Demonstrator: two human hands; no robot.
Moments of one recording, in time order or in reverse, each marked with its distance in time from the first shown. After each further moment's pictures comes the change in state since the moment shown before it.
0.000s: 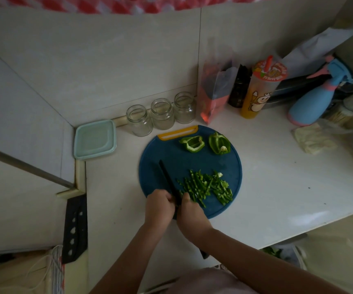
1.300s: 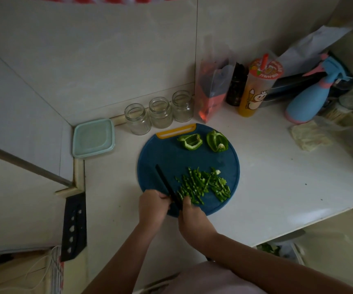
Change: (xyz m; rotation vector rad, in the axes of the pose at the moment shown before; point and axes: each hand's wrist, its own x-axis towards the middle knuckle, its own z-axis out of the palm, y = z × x) left_hand -0.006 -0.007 -0.004 -0.213 0.022 -0.112; right_hand -0.017 0.011 0.003 -0.090 -0.008 -0.065
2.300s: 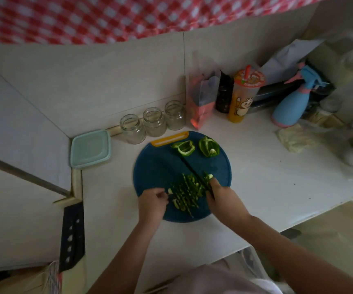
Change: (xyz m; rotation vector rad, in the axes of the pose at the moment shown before) left_hand 0.012 0.004 0.011 -0.166 0.005 0.018; right_hand -0.001 0.040 -0.085 -0.169 0.235 -0.017
